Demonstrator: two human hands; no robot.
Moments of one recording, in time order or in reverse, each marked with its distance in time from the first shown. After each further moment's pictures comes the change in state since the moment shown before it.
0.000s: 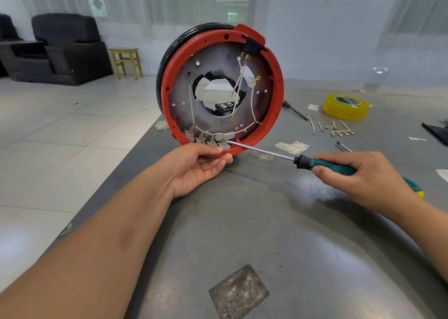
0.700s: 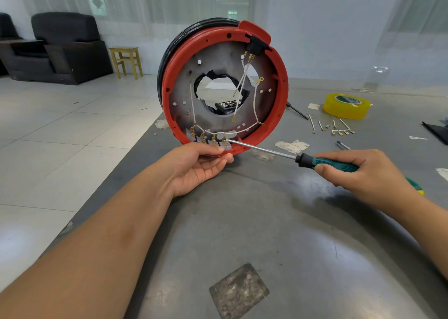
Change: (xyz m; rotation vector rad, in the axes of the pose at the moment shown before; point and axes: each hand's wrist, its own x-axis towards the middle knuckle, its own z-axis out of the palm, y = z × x) left_hand 0.003 -0.002 -0.002 0.006 -0.021 -0.004; right_hand 0.001 0.007 -0.002 0.029 -0.057 0.076
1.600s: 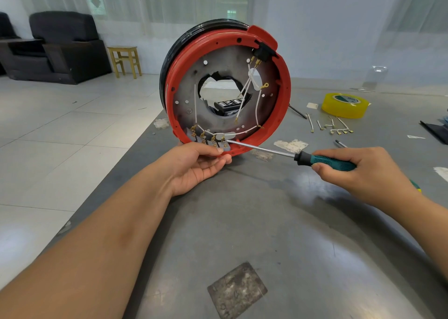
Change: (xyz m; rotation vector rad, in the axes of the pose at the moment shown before) left_hand -0.001 -0.001 0.003 0.009 0.040 0.031; right_hand 0.001 0.002 -0.001 -0.048 0.068 -0.092
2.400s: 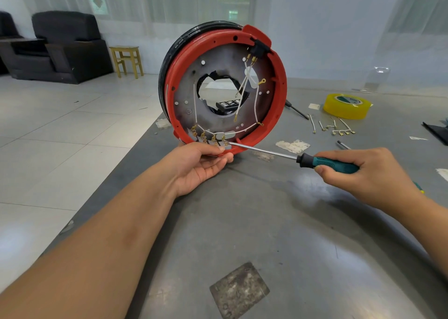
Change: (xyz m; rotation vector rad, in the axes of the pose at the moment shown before) left_hand 0.001 -0.001 0.002 -0.027 0.015 0.008; right_hand -0.003 -0.006 -0.001 -0.045 0.009 -0.024
